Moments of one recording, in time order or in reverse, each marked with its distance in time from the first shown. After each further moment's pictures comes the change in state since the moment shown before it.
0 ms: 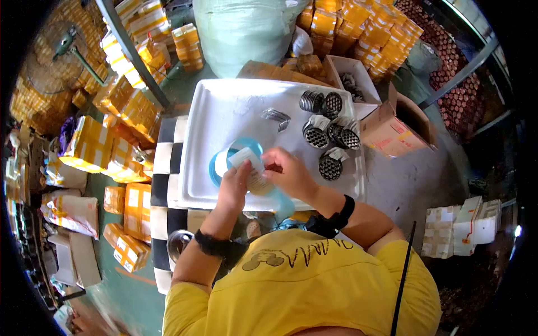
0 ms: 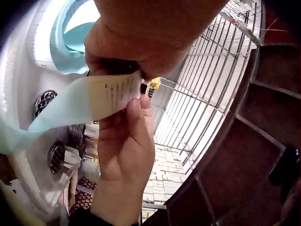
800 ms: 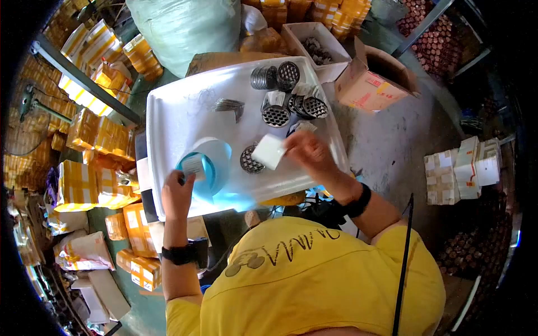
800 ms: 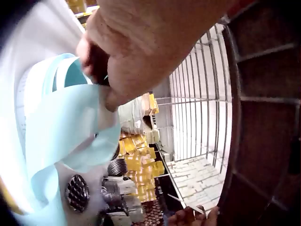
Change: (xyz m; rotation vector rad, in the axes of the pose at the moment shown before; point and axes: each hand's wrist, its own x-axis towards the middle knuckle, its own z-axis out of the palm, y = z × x) left_hand 0.015 0.024 -0.049 1.480 0.181 0.295; right_hand -0.071 0.034 -0.088 0.325 0.302 -0.115
